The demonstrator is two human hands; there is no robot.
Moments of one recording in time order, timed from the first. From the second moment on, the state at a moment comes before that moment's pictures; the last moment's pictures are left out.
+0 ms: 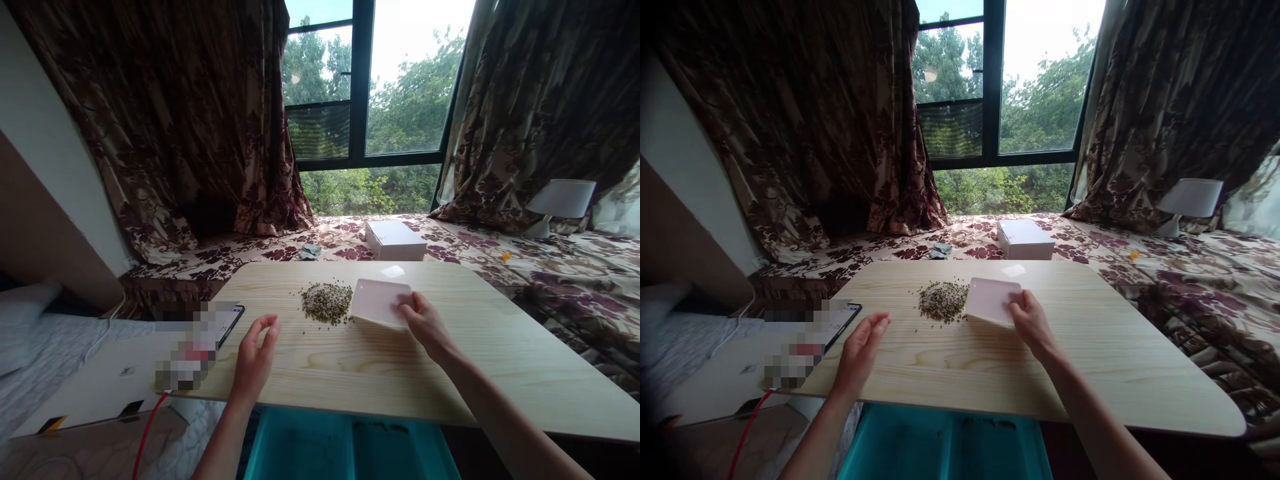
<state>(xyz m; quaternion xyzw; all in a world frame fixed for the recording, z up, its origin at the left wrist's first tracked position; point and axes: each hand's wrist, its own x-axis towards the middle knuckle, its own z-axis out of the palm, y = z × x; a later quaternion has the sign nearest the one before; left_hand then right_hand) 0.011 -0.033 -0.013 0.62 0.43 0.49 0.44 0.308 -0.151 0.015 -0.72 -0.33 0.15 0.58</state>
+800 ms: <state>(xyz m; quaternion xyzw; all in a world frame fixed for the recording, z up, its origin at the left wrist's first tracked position) 0.011 -0.033 -0.013 0.62 0.43 0.49 0.44 0.306 -0.151 0.021 -0.72 -0.34 0.17 0.58</state>
